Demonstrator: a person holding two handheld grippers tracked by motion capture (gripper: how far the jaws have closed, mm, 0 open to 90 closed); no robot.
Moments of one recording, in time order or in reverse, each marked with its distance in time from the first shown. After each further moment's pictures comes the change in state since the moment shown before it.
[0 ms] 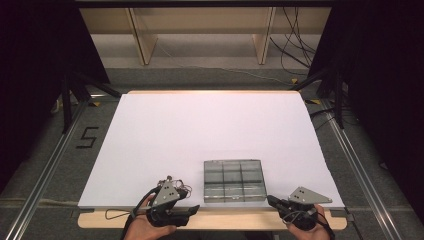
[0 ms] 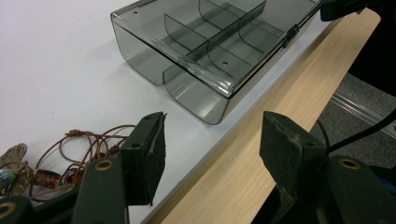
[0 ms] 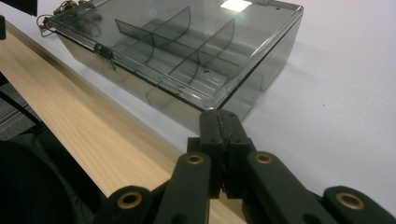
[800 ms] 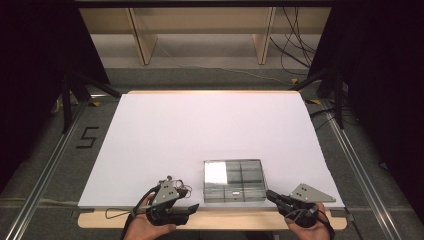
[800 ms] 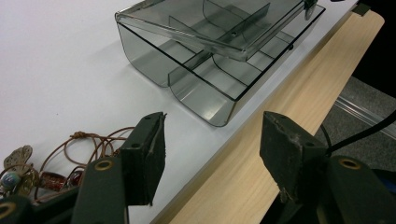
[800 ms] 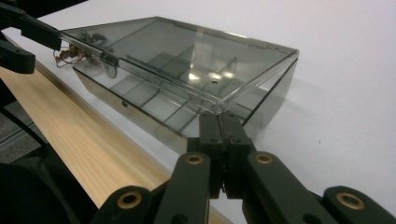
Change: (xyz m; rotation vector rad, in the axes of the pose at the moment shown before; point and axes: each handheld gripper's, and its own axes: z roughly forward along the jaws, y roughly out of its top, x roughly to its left) left arm 0.005 0.001 0.002 -0.017 -0.014 0.008; right arm 0.001 0.013 -0.004 -0.099 0.016 -0.033
